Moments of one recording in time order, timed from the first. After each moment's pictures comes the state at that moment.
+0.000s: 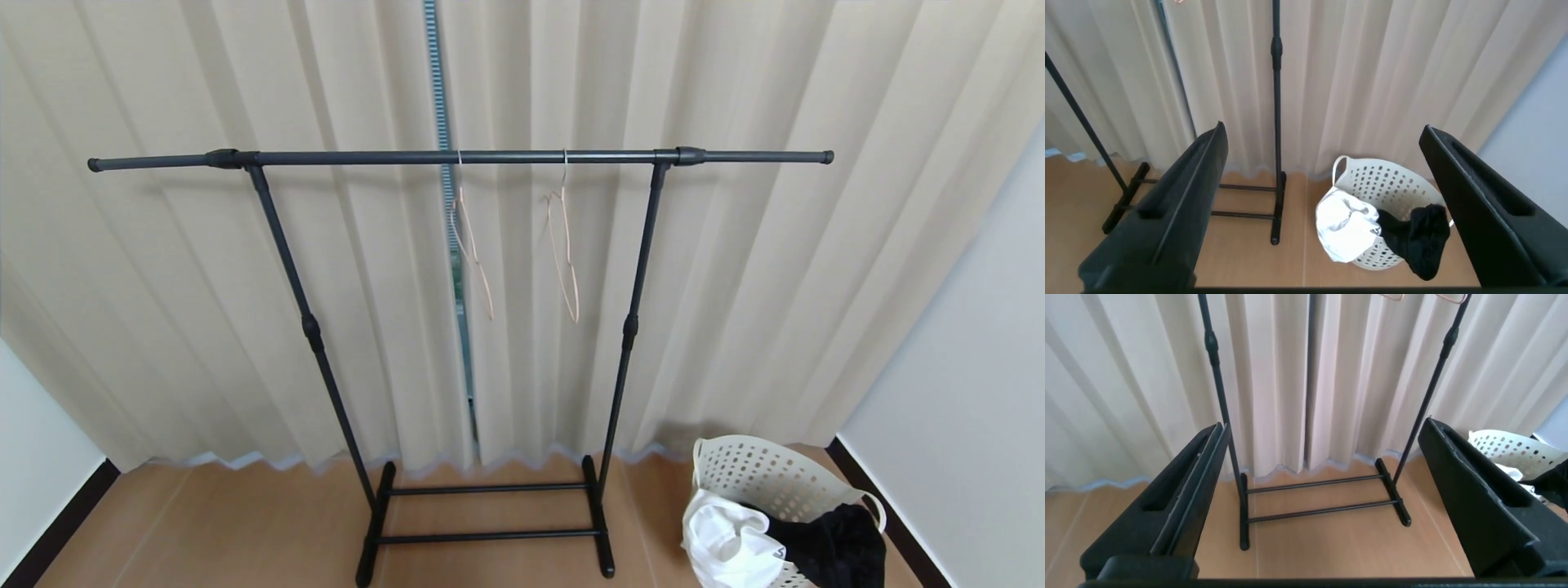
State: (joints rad) left arm -0.01 0.00 -0.01 0.03 -0.10 0.01; right arm 0.00 0.00 -0.03 0.07 0.04 0.00
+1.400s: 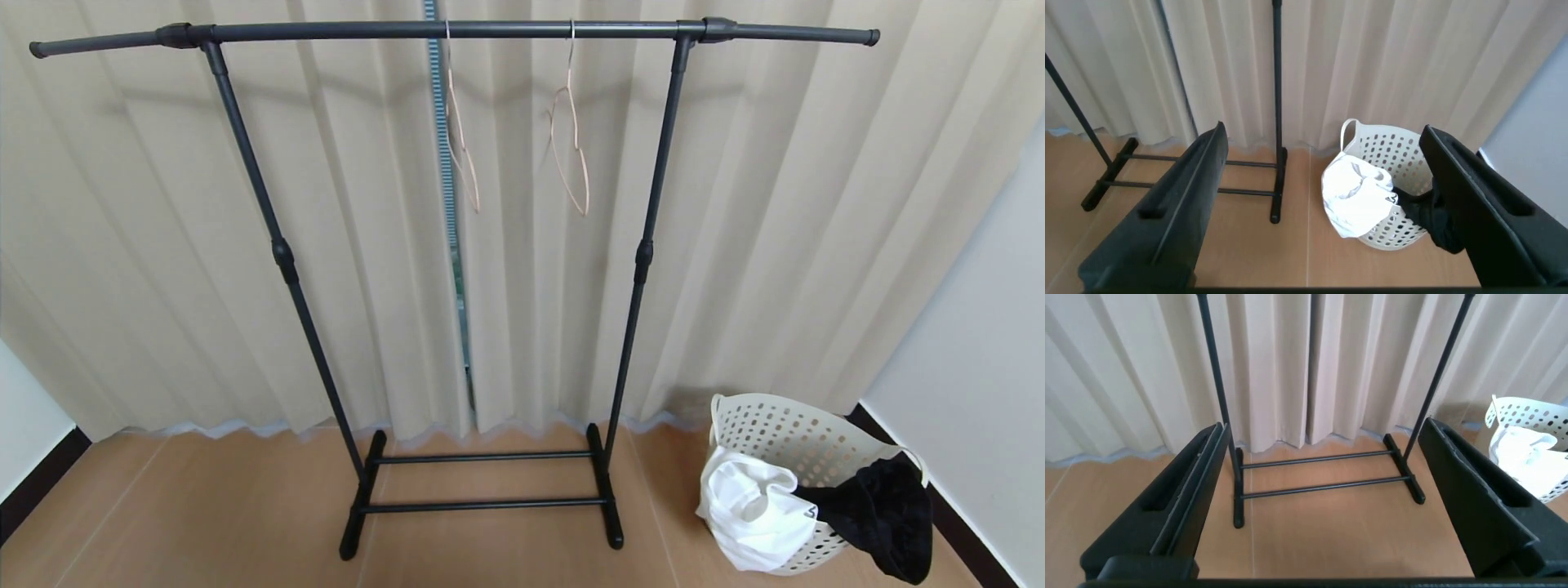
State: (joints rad) left arm -0.01 0.00 -0.01 0.03 -0.10 0.00; right arm 0.00 0.00 -0.03 0.07 0.04 0.00
